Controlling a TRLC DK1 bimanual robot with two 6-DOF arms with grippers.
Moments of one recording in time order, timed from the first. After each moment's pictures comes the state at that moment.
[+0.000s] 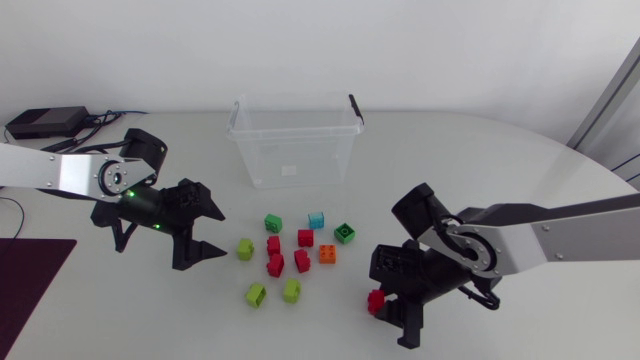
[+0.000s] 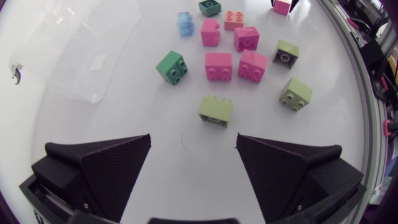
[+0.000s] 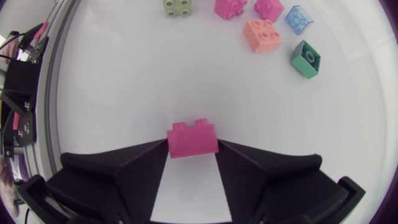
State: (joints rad) left arm -0.08 1.74 0.90 -0.40 0.48 1.24; right arm 0.54 1.61 0.67 -0.38 -0.26 -0.71
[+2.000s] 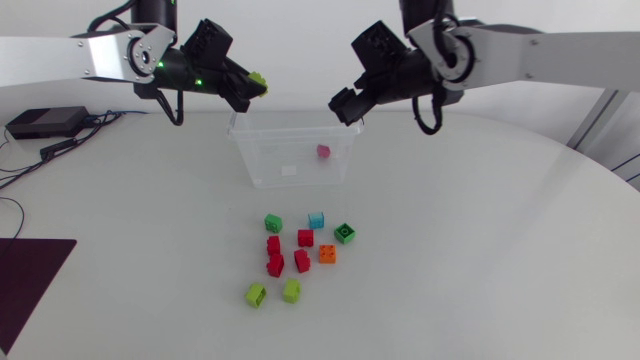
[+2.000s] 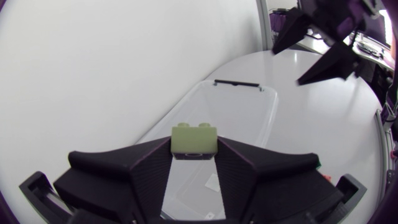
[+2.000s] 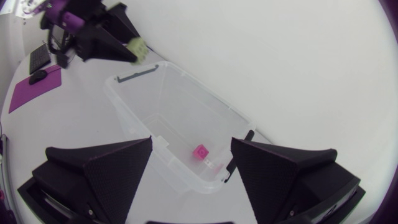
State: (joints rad) left arm -0.16 1.97 1.64 -0.20 0.51 0.60; right arm 0.40 1.82 1.51 -0.22 -0.18 -0.39
